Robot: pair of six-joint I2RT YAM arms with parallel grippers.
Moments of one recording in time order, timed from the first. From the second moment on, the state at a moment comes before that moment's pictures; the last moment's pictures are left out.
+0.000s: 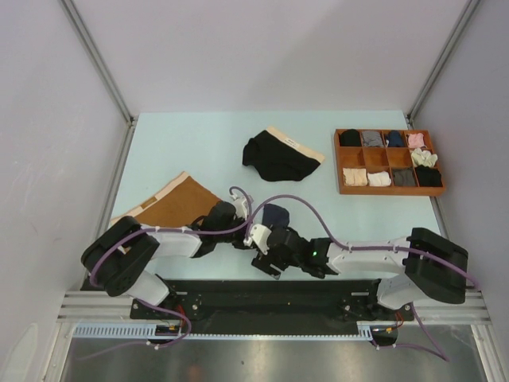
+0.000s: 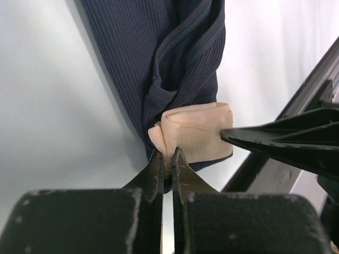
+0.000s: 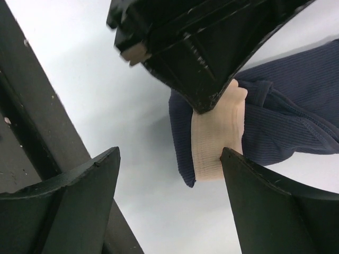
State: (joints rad) left arm -0.73 1.50 0.45 0.37 0.37 -0.66; right arm 1.19 1.41 0.67 -0.03 0.14 -0.06
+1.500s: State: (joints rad) left arm -0.72 1.39 0.44 0.18 0.42 -0.60; right arm 1.45 1.62 0.66 0.15 0.65 -0.22
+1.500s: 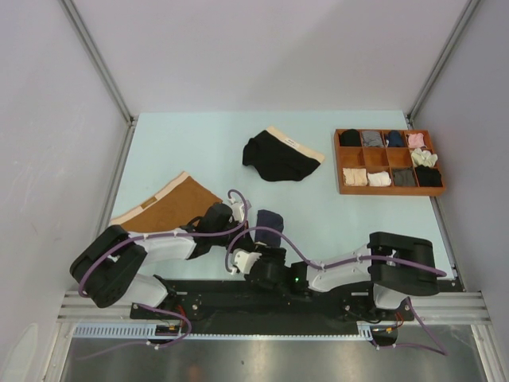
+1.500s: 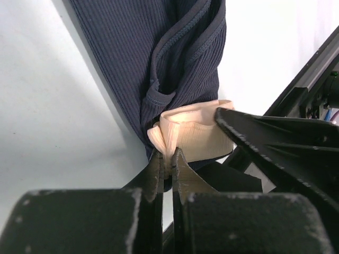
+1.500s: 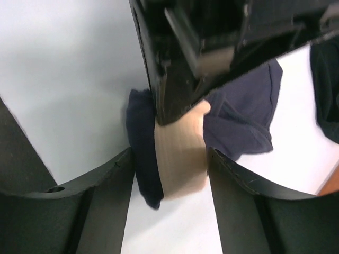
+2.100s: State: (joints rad) left arm -0.70 1.37 0.44 0.14 0.42 -0.59; right arm 1.38 1.67 0.81 -0.05 0.48 -0.24
